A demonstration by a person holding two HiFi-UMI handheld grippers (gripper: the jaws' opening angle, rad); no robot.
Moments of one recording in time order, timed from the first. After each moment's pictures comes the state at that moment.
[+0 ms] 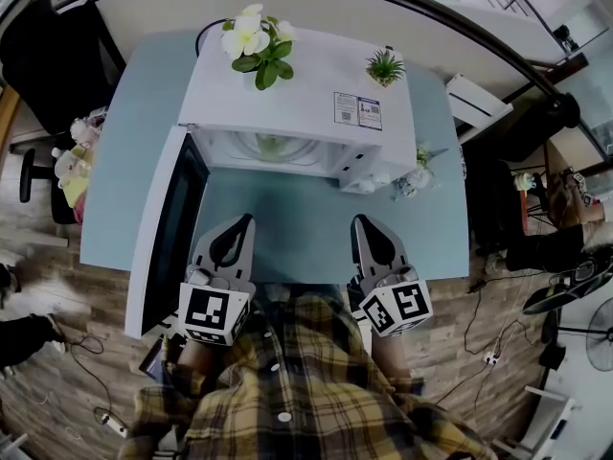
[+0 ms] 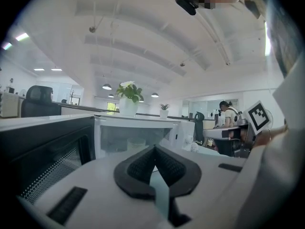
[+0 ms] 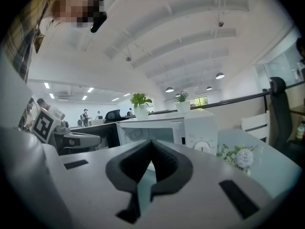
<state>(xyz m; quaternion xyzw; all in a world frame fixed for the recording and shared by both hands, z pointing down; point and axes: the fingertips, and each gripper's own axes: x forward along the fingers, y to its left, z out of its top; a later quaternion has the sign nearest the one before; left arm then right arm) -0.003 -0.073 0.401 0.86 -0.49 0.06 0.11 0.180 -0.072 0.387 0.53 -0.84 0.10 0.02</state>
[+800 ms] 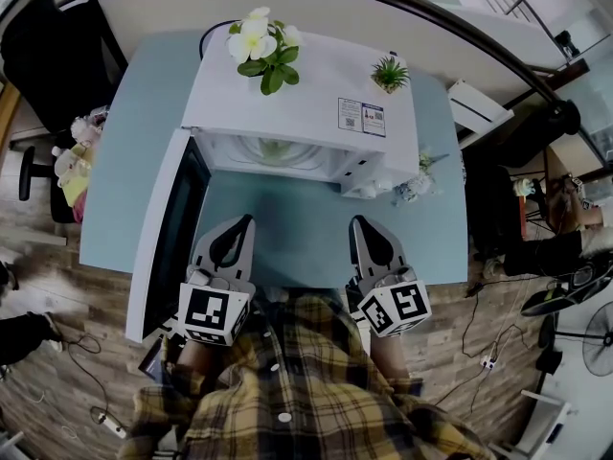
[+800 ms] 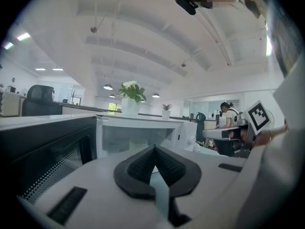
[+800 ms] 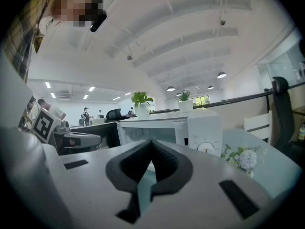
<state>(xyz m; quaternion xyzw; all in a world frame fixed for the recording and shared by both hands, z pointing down) -0.008 -0.081 0.401 0.86 -0.49 0.06 0.11 0.173 -0.081 0.388 0.53 -0.84 0.10 0.03</state>
